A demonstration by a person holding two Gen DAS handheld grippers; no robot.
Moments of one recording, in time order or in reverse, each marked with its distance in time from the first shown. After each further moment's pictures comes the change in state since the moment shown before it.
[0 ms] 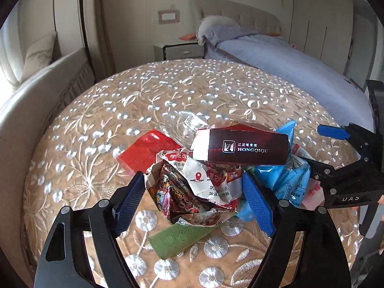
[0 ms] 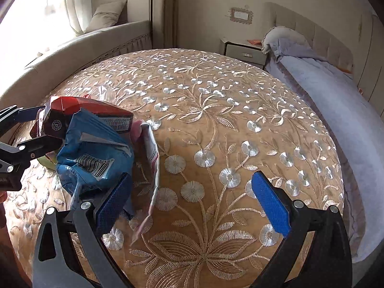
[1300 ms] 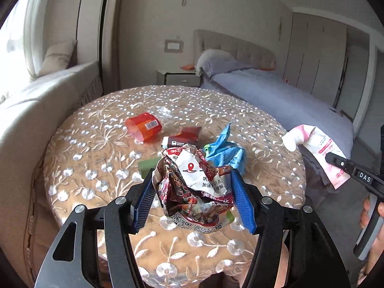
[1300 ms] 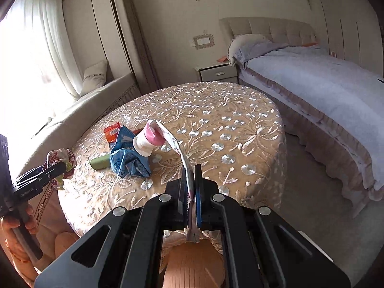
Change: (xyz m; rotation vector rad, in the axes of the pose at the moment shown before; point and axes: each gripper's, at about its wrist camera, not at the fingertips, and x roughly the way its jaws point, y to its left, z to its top) left arm -0.161 -0.057 -0.099 -0.090 -0.213 -0.049; right arm -0.191 -0.045 -0.137 0.304 -0.260 0.014
